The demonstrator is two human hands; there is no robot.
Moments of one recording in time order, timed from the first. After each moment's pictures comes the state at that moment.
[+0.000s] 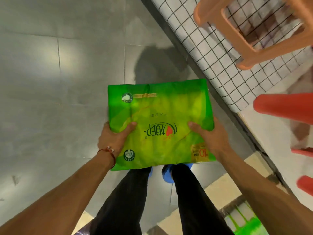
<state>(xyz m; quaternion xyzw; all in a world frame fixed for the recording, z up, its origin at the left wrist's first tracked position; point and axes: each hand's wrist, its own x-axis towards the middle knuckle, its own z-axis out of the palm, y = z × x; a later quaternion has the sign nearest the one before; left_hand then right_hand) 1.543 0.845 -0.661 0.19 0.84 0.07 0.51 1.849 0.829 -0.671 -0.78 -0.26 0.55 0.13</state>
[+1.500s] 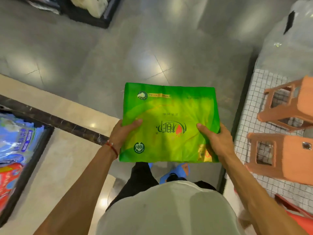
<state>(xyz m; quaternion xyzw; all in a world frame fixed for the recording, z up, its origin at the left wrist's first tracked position) 1.447 0.477 -0.156 -0.13 0.69 0.58 0.42 1.641 0.748 -0.165 -0.51 -0.65 0.56 0.00</state>
